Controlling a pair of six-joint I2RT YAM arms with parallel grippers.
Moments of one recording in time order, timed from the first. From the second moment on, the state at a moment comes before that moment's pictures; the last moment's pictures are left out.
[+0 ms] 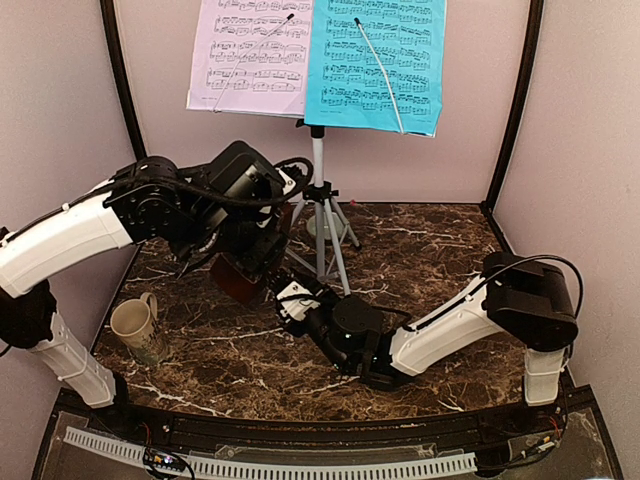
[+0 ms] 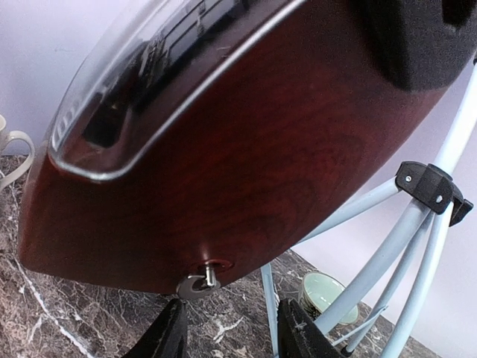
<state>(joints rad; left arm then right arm) -1.16 1.53 1.72 -1.09 -0.64 -0.14 1.32 1.99 0.99 1.12 0.65 -0.53</state>
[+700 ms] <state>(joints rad) -1.16 1.56 1.76 -1.09 -0.64 -0.15 1.33 2.06 1.03 1.22 0.70 -0.63</state>
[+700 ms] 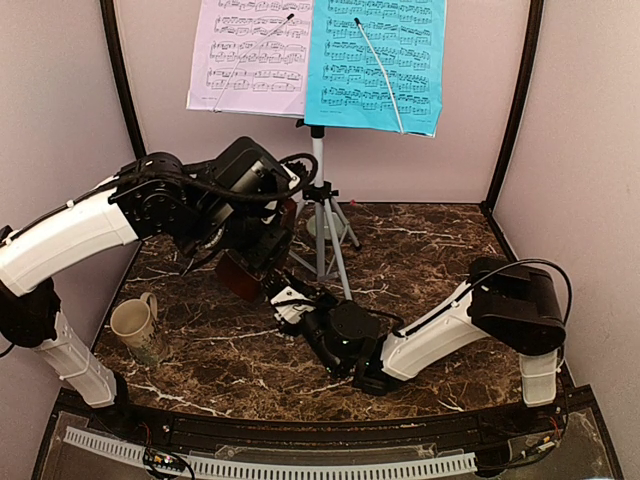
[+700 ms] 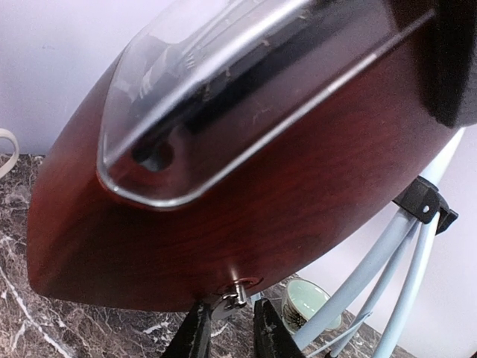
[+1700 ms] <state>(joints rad) -1.16 1.53 1.73 -1.01 -0.59 -0.12 1.31 2.00 0.94 1.29 0.63 -0.53</state>
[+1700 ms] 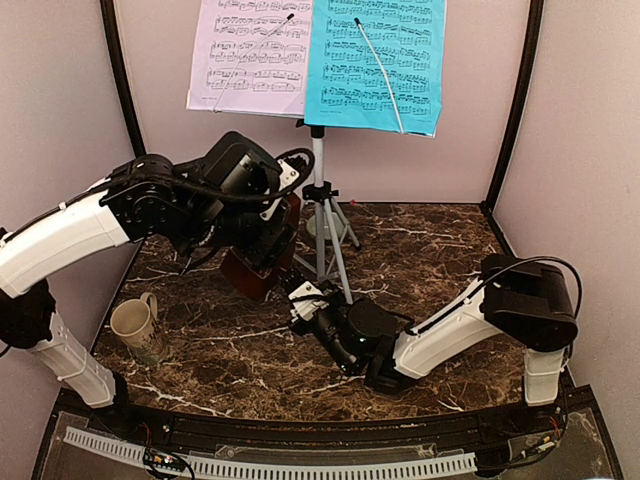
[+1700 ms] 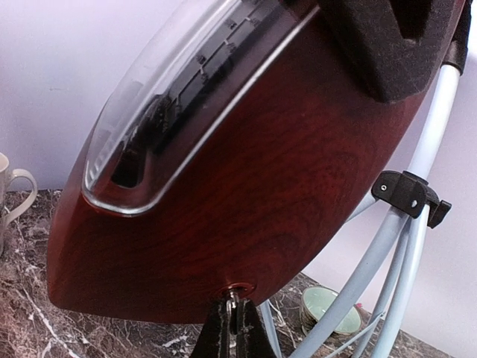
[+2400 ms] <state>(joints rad) -1.16 1.30 1.36 -0.62 -0.54 -0.02 1.26 1.87 0.86 1.16 0.46 -0.20</state>
